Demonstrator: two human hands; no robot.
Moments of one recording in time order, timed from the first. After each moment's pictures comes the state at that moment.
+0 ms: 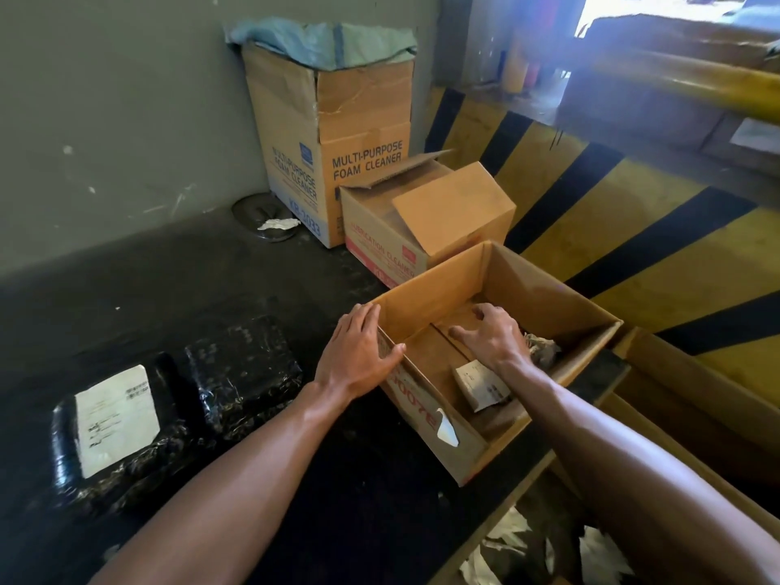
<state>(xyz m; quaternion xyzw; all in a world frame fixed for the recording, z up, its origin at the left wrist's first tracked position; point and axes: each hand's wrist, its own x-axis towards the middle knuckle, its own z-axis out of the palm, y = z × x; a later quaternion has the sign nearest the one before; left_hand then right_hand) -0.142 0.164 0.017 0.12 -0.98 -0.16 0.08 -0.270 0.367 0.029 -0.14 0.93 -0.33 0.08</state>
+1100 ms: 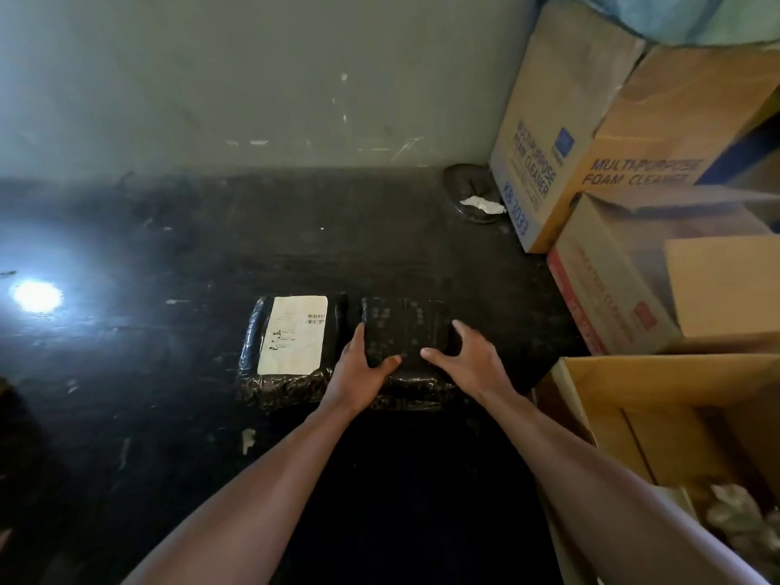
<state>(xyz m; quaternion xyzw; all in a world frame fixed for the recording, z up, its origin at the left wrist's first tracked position) -0.005 0.022 -0.030 0.52 -0.69 -0.48 0.15 -0.190 0.100 -0.017 -0.38 0.84 -0.24 0.30</state>
